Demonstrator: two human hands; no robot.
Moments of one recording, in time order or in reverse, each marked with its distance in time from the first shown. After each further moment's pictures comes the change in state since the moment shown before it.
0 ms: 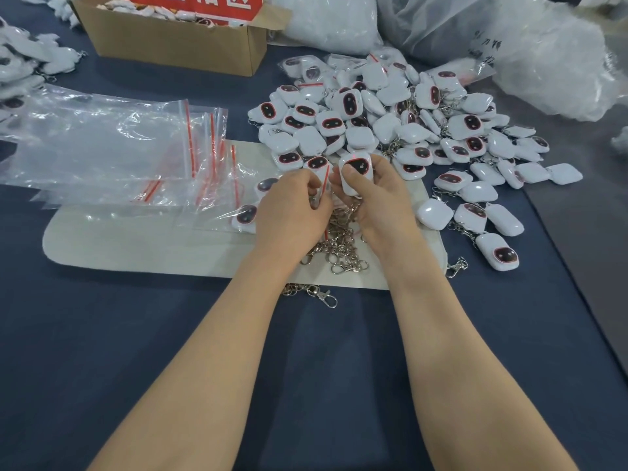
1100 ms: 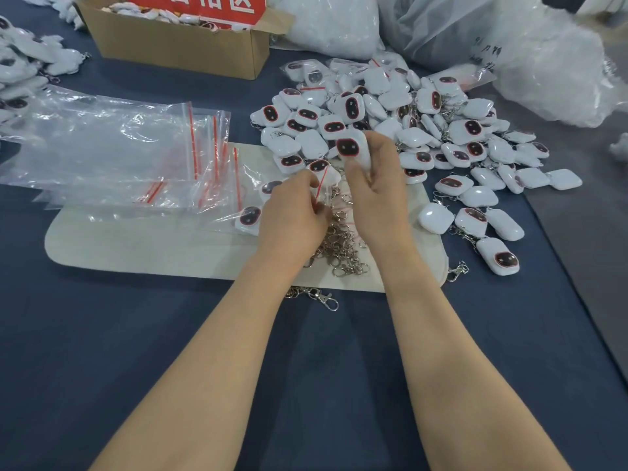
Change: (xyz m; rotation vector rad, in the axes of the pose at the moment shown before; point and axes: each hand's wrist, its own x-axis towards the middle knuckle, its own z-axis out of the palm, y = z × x) left_hand 0.000 0.002 -0.001 -0.043 -0.011 -0.002; right_hand -0.009 -0.005 0.011 -0.510 0.016 -0.375
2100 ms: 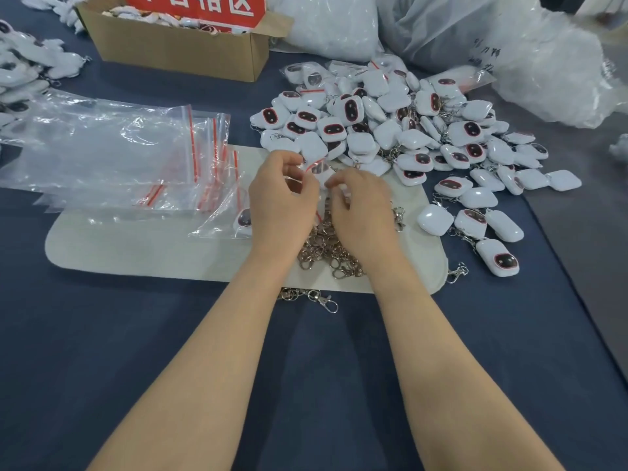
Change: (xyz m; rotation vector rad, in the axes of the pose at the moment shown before) left_hand 0.003 0.003 -0.007 -0.391 0.296 -0.038; right_hand -0.004 0.009 0.007 -0.696 -0.093 -0.056
